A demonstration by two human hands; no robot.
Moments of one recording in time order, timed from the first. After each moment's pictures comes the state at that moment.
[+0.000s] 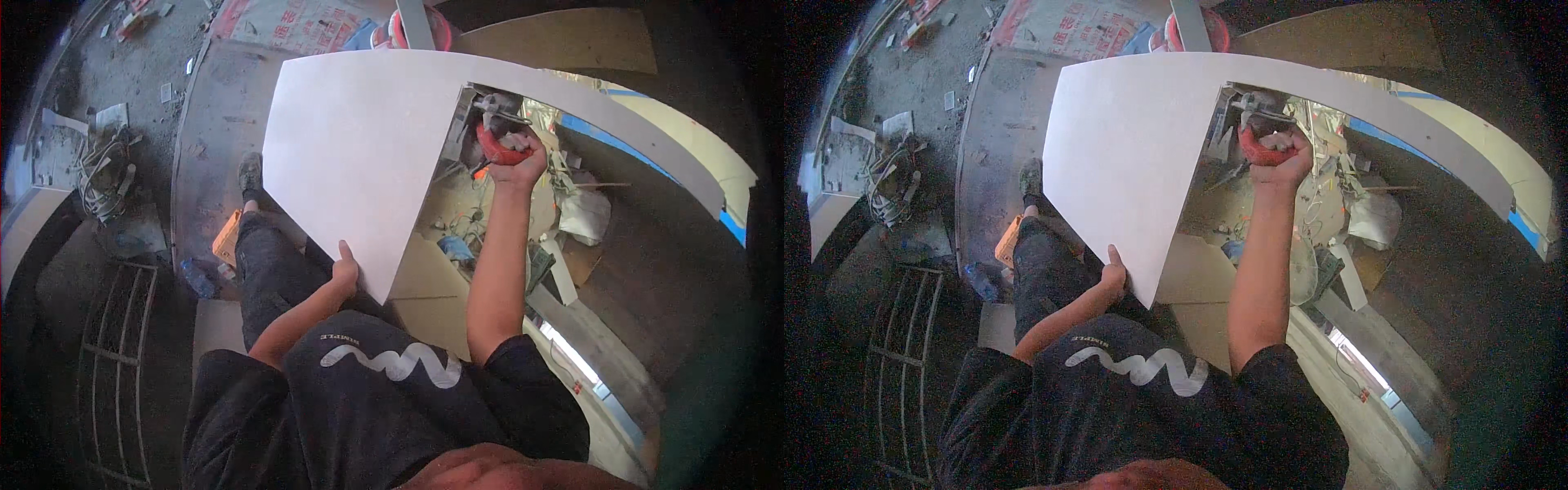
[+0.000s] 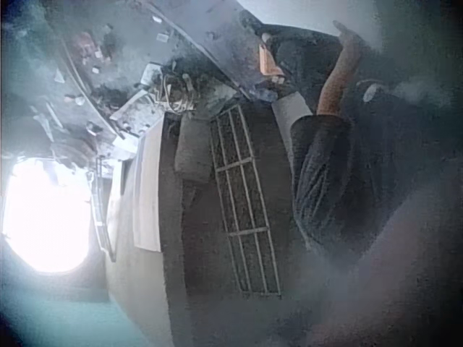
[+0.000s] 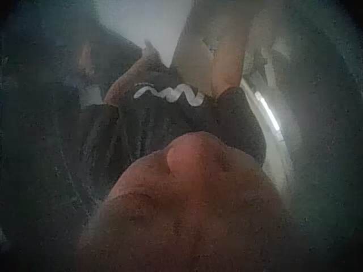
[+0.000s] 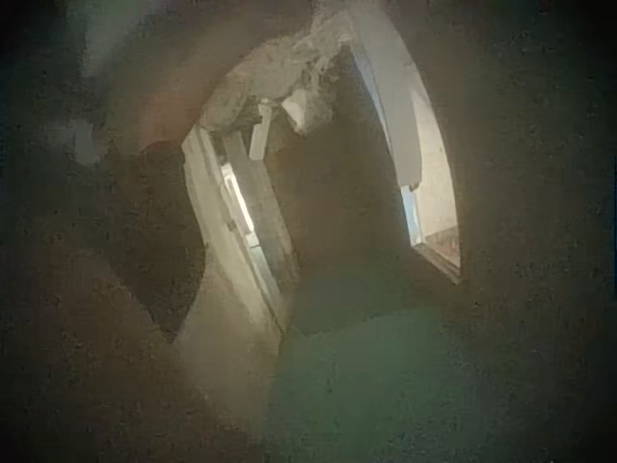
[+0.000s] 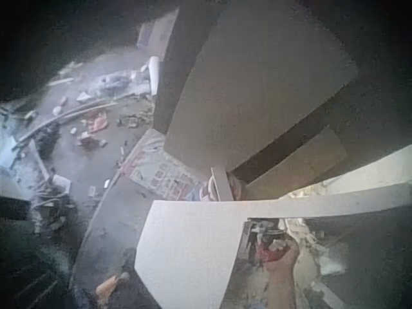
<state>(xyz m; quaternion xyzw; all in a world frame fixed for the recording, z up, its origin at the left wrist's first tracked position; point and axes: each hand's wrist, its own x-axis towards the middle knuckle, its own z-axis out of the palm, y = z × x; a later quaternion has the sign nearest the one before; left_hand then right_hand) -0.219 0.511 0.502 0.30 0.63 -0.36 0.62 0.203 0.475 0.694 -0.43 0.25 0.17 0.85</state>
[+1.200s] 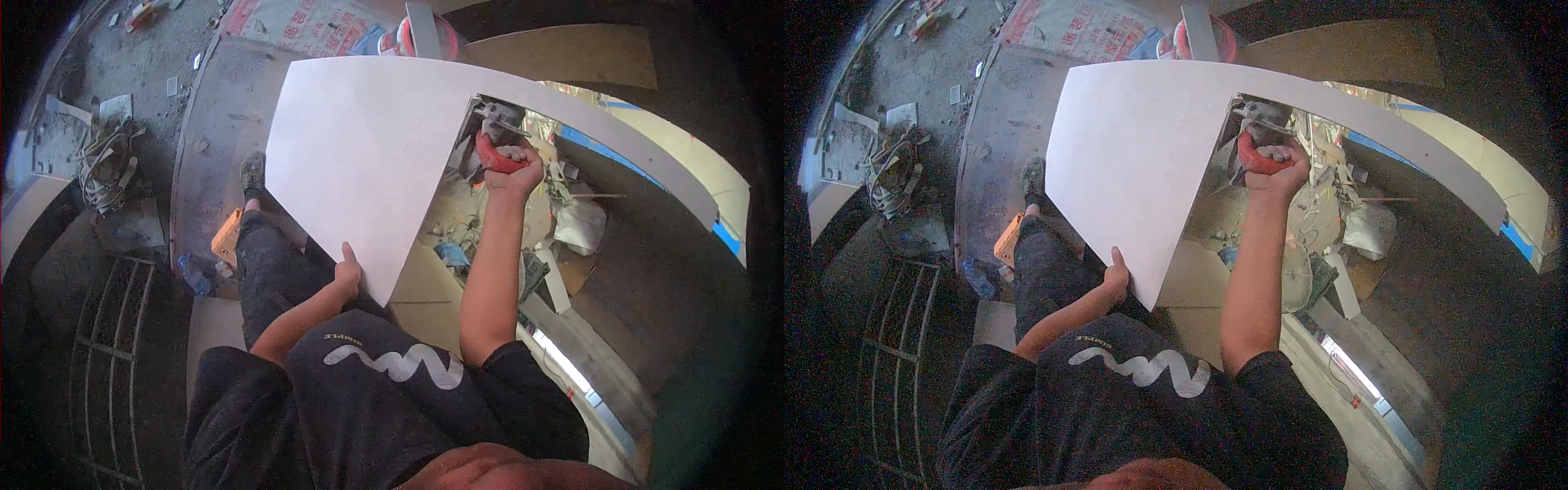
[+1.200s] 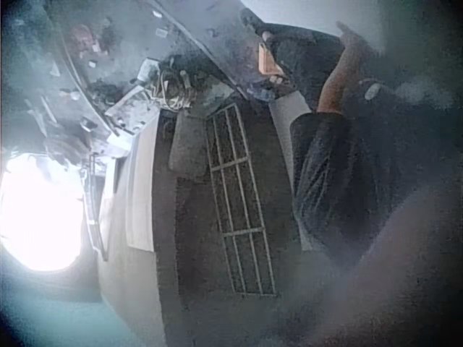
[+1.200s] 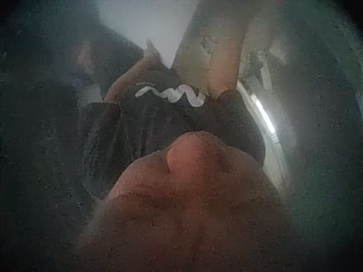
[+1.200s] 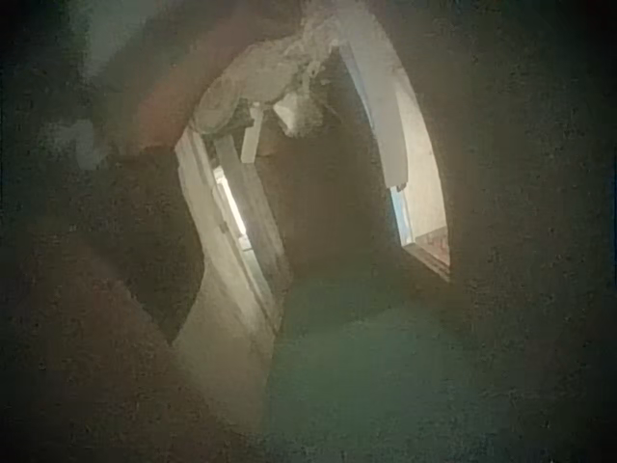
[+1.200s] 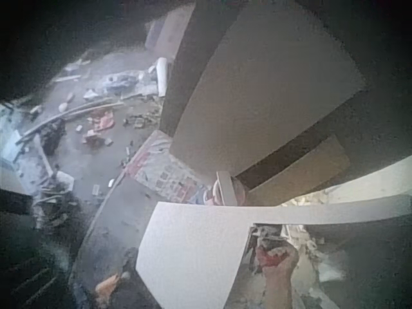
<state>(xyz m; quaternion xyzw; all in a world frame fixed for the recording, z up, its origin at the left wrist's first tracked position) -0.207 0.520 0.516 0.30 0.65 -0.37 0.60 0.186 0.505 0.696 -0.45 0.30 0.10 0.84</state>
